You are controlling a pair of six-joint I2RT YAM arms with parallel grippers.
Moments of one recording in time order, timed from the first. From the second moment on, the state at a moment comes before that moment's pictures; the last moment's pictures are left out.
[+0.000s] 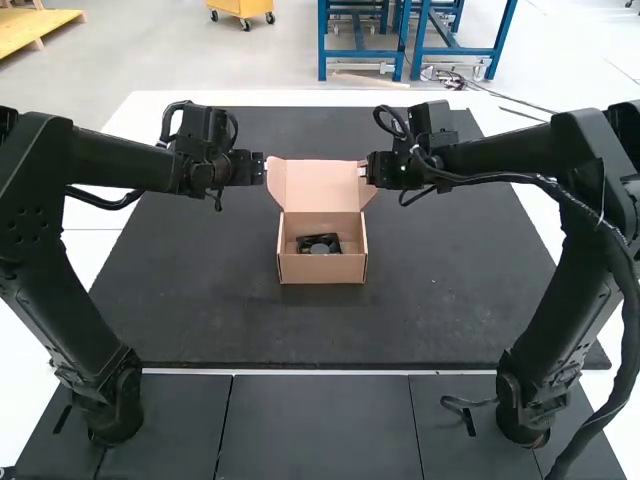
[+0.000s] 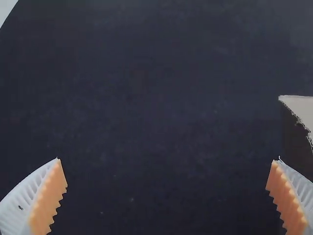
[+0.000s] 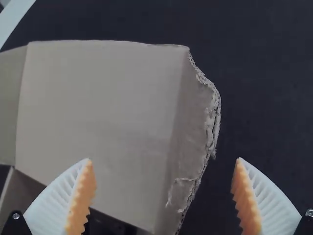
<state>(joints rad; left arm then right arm) -0.28 1.58 0.94 0.14 -0.16 -0.19 0.39 1.66 1.03 0.03 -0.20 0.20</state>
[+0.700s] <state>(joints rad) -0.34 1.58 0.94 0.13 -0.13 -0.19 0.39 1.66 1.03 0.05 -0.20 0.21</state>
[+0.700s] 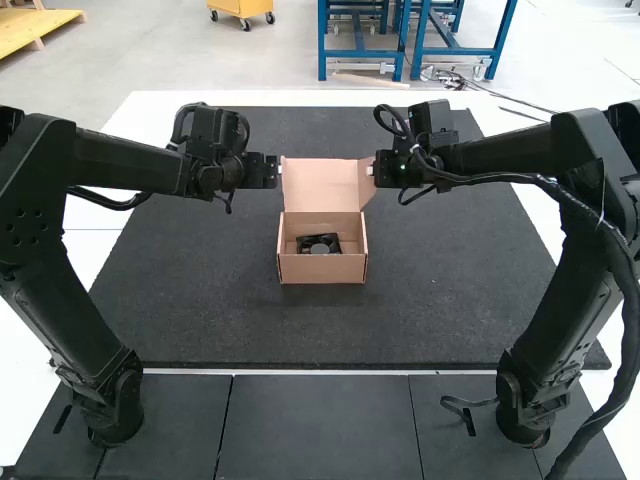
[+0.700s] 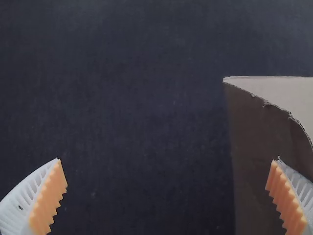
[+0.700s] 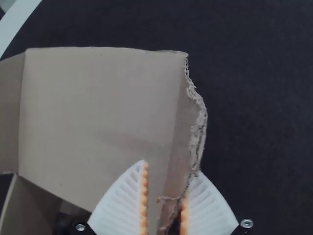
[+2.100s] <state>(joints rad) -0.38 1.54 0.87 0.08 -0.10 -0.19 0.46 1.61 0.95 0.10 -0.19 0.24</state>
